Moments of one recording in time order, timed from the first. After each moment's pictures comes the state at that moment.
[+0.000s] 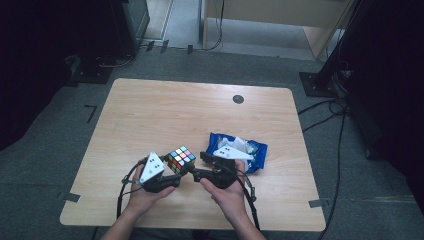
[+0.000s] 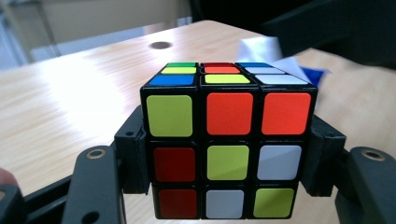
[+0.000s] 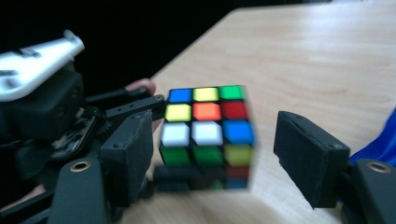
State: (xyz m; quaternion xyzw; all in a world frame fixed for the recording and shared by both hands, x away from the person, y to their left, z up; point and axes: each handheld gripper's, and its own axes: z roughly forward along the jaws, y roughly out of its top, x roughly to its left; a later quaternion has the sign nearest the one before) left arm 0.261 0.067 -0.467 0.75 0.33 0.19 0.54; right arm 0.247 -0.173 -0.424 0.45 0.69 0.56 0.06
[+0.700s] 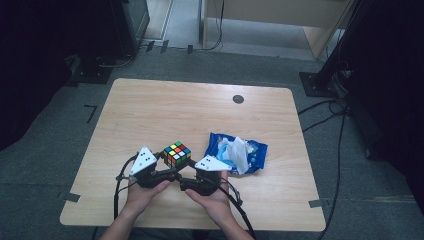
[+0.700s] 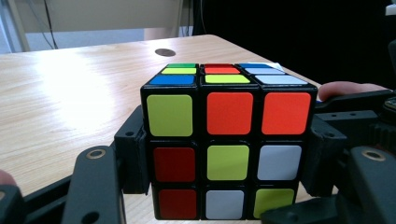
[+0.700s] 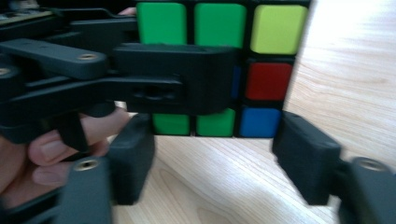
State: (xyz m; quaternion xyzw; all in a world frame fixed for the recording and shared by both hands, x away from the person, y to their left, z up) left arm 0.261 0.067 -0.460 0.73 0.35 0.16 0.57; right arm 0.245 -0.130 -0.475 0.40 0.73 0.54 0.10
